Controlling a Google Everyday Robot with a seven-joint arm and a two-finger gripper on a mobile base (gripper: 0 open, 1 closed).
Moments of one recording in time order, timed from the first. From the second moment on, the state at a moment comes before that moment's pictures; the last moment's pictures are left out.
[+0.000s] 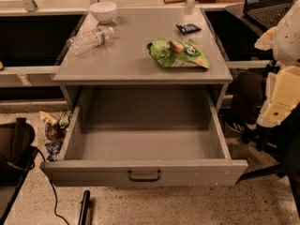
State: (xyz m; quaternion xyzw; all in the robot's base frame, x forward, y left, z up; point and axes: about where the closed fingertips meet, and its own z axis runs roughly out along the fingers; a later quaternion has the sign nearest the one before) arm 0.438 -0.217 0.976 -0.60 0.78 -0.03 0.16
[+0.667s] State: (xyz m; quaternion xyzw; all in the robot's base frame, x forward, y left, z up) arm 0.443 -0.215 0.978 -0.60 0.78 -0.04 0.17
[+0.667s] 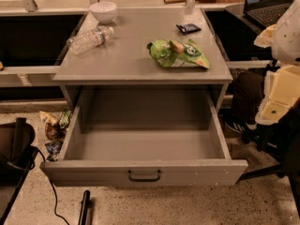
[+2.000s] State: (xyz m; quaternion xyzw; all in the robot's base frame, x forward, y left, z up) arm 0.625 -0.164 0.968 -0.61 0.72 -0.07 0.32
